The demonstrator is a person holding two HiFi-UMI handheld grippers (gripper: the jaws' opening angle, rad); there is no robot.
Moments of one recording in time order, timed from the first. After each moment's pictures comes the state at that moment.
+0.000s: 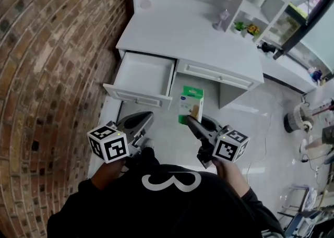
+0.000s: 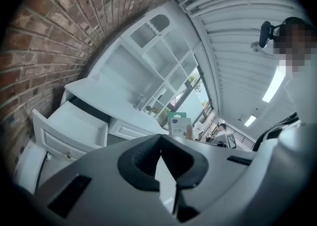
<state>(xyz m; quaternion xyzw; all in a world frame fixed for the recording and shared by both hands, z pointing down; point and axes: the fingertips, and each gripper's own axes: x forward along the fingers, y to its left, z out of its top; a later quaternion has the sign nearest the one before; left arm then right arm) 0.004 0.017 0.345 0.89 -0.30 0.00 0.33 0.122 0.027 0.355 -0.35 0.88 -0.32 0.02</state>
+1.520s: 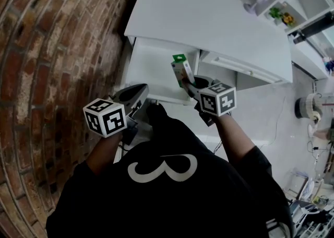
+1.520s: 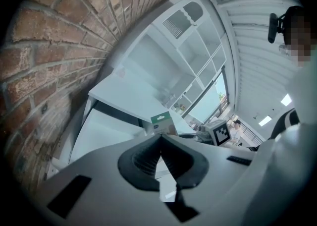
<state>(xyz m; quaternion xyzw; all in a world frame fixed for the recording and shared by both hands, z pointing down) -0.122 -0.194 0.448 0.86 -0.34 0.07 0.37 0.000 -0.222 0.512 -0.35 0.86 -0.31 -0.22</state>
